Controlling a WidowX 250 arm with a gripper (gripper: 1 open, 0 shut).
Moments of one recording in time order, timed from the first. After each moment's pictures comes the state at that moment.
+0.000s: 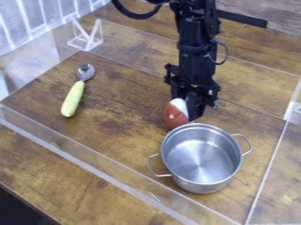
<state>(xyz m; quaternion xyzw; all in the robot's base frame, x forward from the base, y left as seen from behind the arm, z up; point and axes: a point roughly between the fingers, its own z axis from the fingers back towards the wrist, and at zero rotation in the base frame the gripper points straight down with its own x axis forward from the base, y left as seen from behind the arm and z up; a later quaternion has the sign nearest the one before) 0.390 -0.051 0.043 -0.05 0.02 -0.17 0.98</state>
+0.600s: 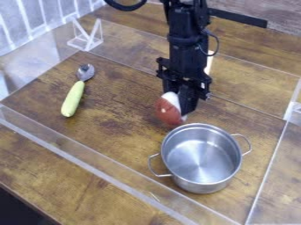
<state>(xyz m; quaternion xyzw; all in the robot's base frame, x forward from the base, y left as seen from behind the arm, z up) 0.382 -0.058 0.054 -0.05 0.01 -0.19 0.98</state>
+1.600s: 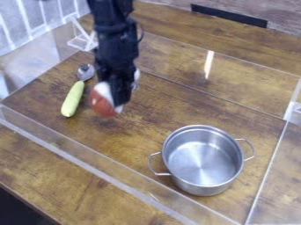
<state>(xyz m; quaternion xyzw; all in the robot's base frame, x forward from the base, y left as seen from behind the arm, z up) 0.333 0.037 0.055 -0.06 0.02 -0.17 0.98</state>
